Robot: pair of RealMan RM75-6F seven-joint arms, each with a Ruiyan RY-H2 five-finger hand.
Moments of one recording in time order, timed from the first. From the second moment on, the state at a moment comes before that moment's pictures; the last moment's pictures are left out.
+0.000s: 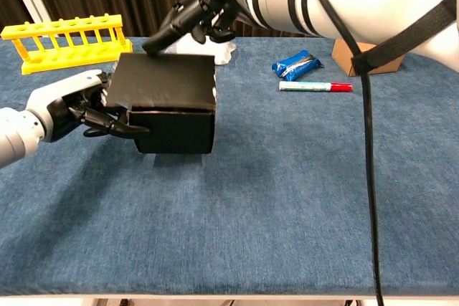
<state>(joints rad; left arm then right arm) -0.58 -1.67 -0.12 -1.32 1.32 0.96 -0.69 1.13 -1.61 0.43 -1.76 -0.44 0.96 -0.22</state>
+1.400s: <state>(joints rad) -0.45 -1.49 -0.06 -1.44 1.33 1.02 -0.51 1.24 -1.69 0.38 -1.77 -0.32 1.07 -0.47</state>
